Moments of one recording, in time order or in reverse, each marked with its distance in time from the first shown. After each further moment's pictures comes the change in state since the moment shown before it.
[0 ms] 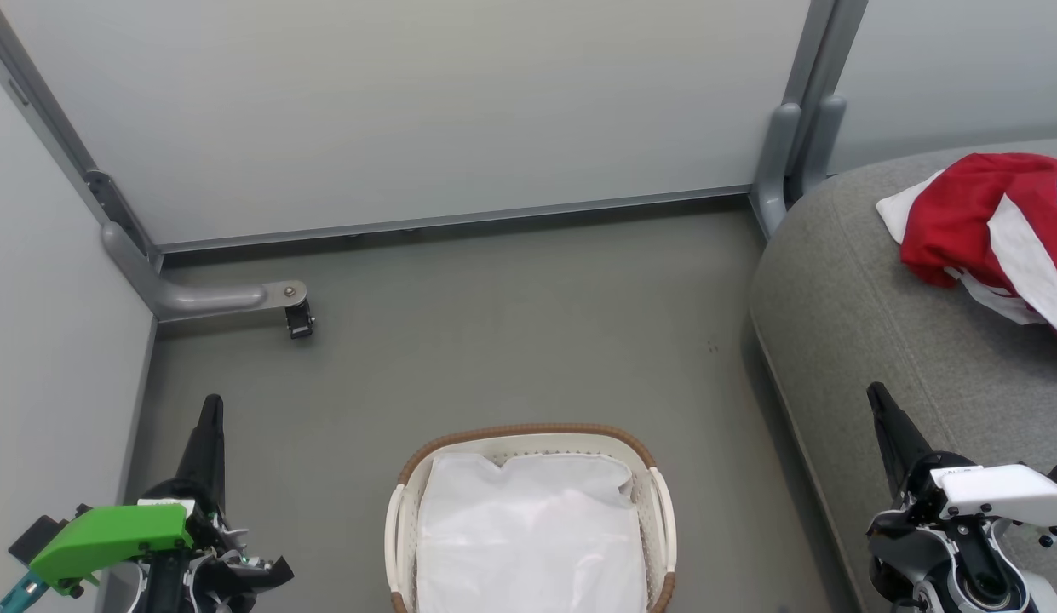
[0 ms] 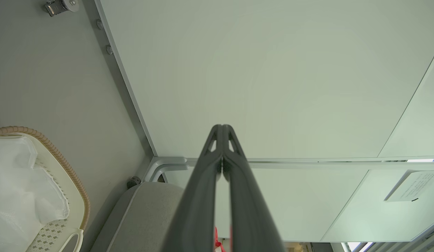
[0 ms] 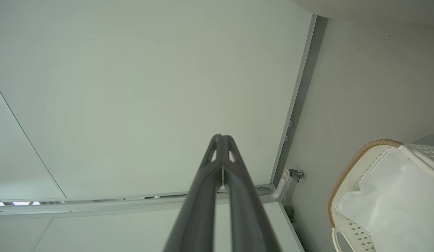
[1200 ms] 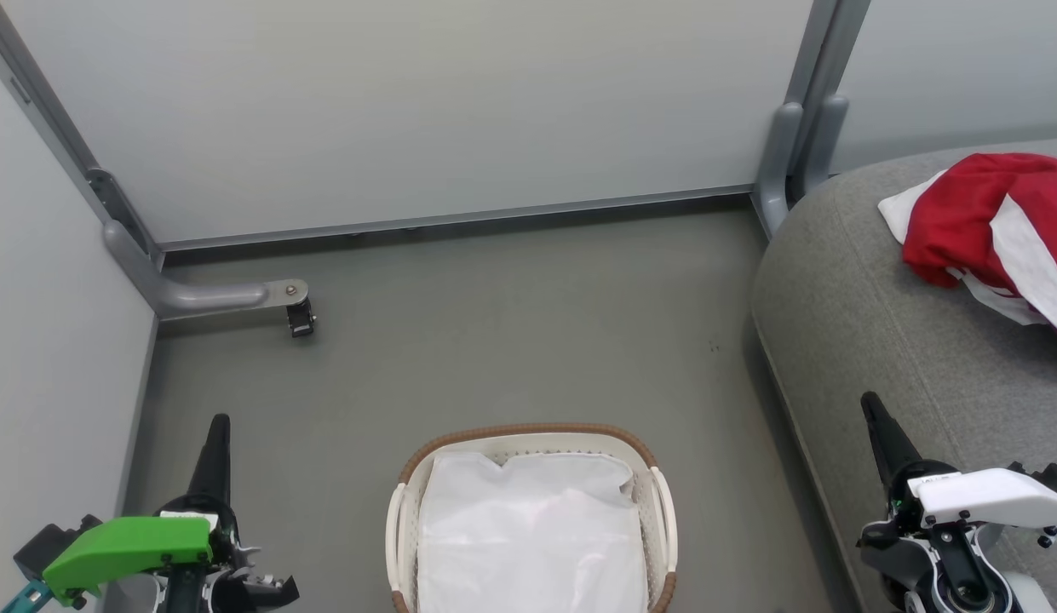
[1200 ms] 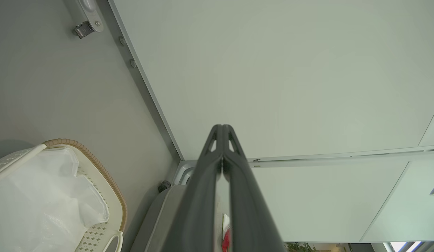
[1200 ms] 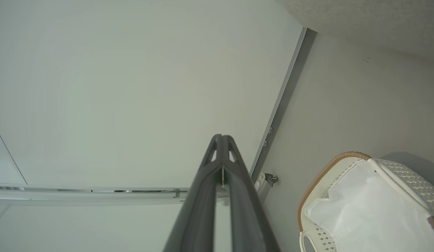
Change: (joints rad) left arm 0.026 0.000 -0.020 0.011 0.141 0.006 -0.039; right arm 0.009 -0.001 0.027 0.009 -0.147 0.000 -0.044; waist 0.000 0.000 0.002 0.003
